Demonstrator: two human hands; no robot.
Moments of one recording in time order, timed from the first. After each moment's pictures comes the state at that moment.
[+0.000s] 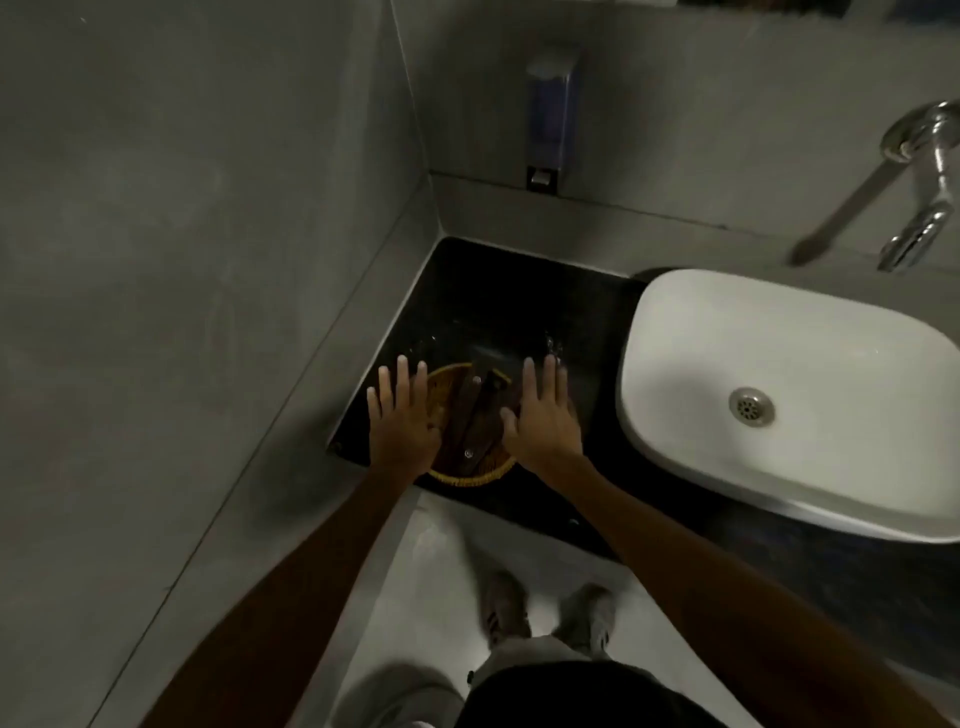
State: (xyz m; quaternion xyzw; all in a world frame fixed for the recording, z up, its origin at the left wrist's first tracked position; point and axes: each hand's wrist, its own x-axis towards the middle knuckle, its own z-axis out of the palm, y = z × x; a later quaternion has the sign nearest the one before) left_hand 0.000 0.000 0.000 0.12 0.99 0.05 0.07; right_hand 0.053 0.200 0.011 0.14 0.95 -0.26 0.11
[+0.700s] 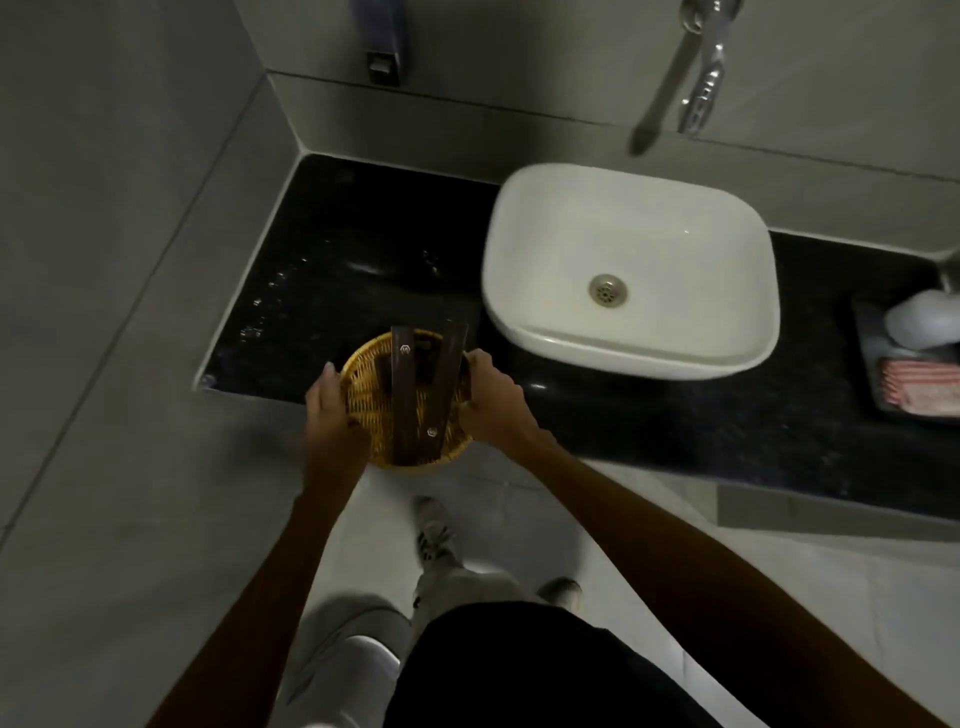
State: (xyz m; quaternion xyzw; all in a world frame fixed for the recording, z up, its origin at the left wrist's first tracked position) left_hand 0.163 0.039 -0.007 0.02 0.93 0.35 0.10; right_hand 0.211 0.260 0.034 0.19 0.86 -0.45 0.13
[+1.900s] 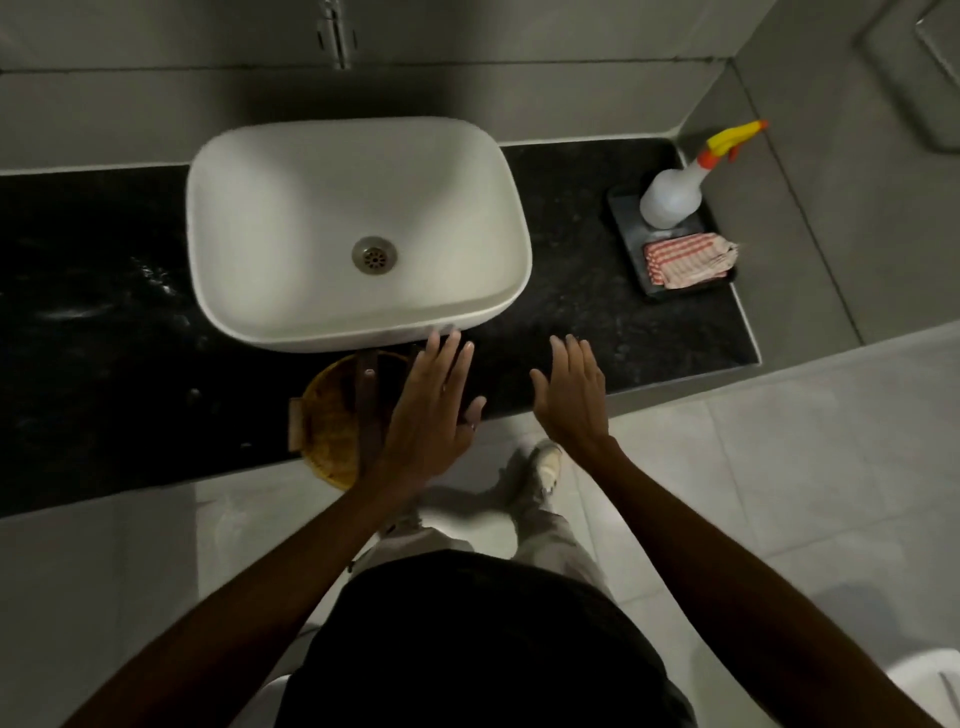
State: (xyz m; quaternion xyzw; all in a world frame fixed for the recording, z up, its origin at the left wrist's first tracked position) left_hand 0.304 0.354 -0.019 0.51 0.83 0.20 0.07; right_hand 0.442 0.522 -0.015 0.46 0.87 -0.18 0.02
